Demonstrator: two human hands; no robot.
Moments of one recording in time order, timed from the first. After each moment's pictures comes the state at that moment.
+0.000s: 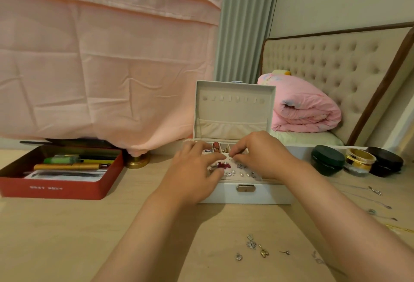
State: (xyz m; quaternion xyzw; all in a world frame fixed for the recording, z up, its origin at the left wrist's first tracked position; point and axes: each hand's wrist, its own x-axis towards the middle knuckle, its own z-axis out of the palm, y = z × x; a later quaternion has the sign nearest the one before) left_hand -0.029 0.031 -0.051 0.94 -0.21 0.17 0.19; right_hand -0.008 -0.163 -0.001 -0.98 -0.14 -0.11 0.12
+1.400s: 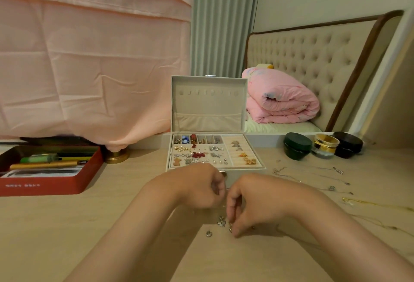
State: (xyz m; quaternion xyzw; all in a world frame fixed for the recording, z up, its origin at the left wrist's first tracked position) left_hand -0.072 -0.021 -0.025 0.92 -0.30 -0.13 0.20; right_hand -0.117 -0.195 -0.013 -0.96 -0.18 0.19 0.14
